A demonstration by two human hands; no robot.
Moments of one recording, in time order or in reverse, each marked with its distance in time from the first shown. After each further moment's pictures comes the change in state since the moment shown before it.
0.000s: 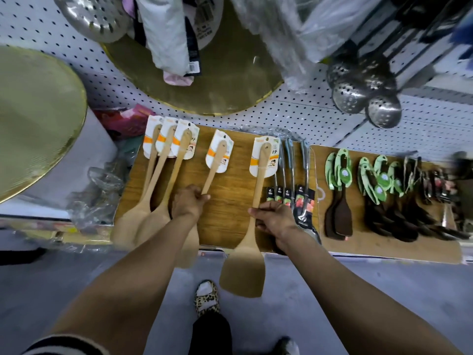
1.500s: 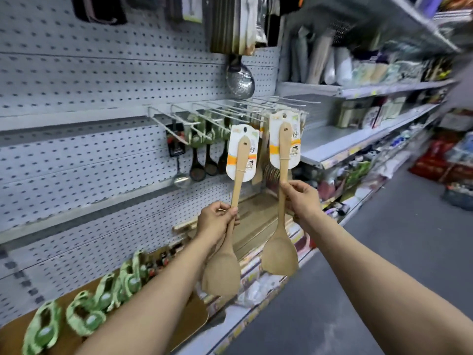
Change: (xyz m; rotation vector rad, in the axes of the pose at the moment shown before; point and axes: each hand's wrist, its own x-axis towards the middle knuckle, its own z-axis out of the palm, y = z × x) left_hand -0.544 0.659 0.511 -0.588 -0.684 0.724; right_hand -0.172 0.059 -0.942 0.608 0.756 -0.742
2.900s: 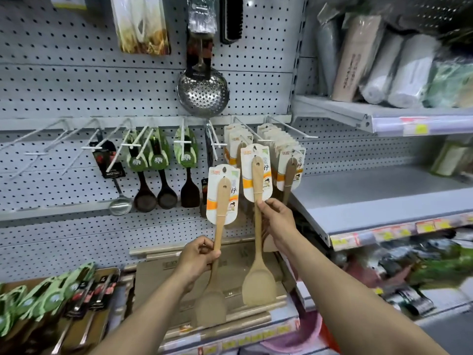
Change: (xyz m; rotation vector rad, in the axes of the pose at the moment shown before) left_hand 0.257 -0.070 0.279 0.217 0.439 -0.170; right_hand 0.459 0.066 -0.084 0.115 -0.656 0.142
